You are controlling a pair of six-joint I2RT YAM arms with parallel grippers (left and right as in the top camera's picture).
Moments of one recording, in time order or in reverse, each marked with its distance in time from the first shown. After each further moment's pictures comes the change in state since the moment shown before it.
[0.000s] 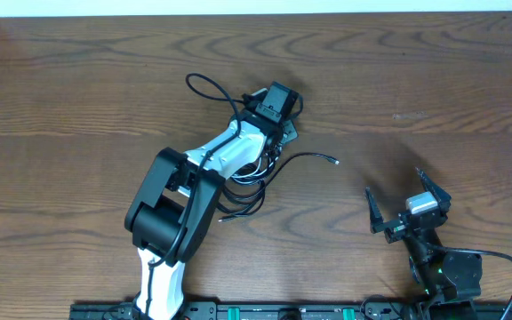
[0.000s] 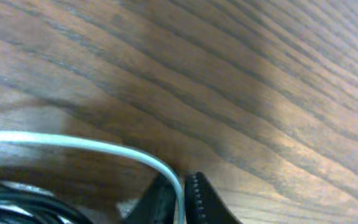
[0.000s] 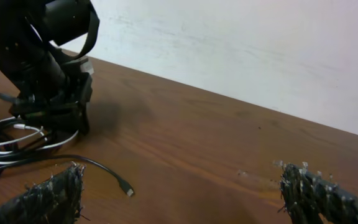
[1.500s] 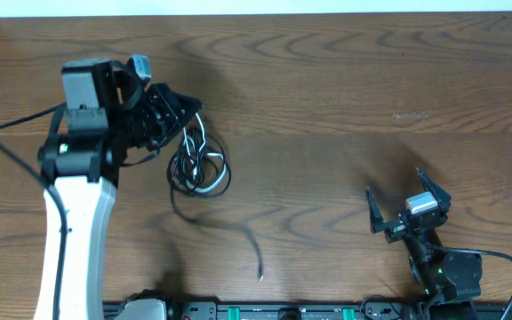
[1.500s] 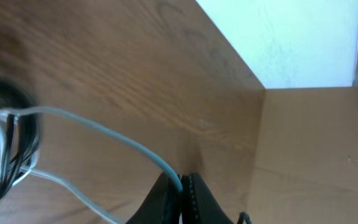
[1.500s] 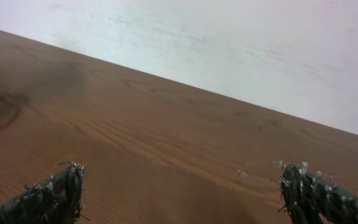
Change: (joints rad) left arm 0.575 -0.751 -0.005 -0.452 0.694 0.204; right arm 0.000 0.000 0.000 0.000 0.000 0.000
